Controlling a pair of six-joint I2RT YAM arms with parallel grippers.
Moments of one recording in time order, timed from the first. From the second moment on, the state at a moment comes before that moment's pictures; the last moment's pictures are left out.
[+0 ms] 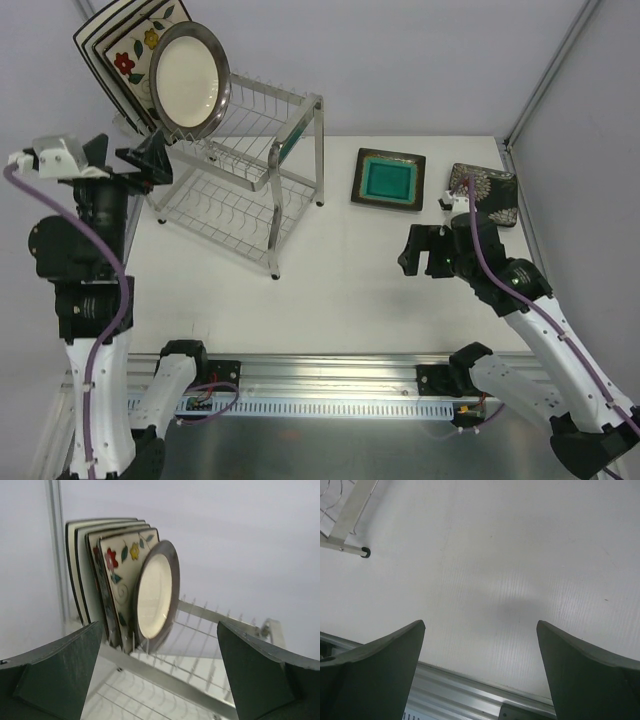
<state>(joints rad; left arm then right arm) 0.02 0.77 1.32 -0.17 0.00 -0.15 0.52 0.82 0.97 -0.87 0.07 0.38</state>
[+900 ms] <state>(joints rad) 0.01 0.07 0.58 -0.67 0.14 -0.46 0.07 1.22 0.79 -0.23 -0.12 0.93</state>
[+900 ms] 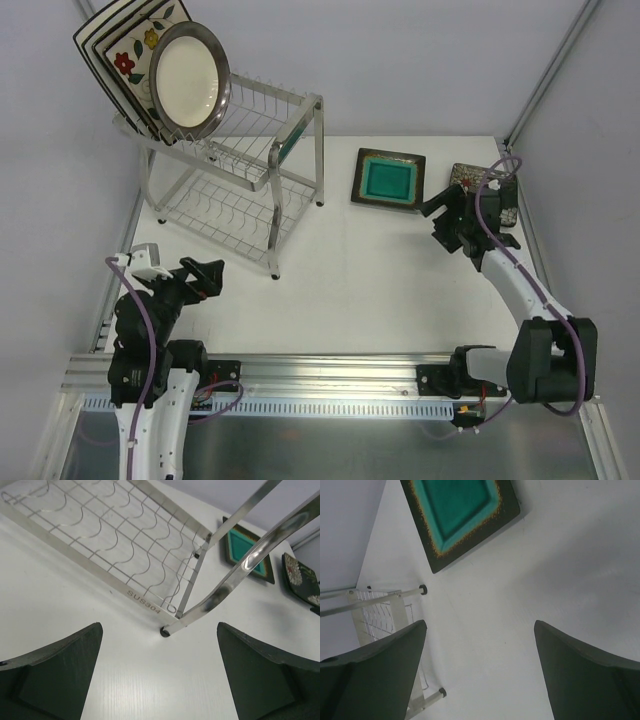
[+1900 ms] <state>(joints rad) 0.01 0.01 0.50 -0.70 0.15 -0.46 0.03 1.92 1.01 0.28 -0.11 1.09</state>
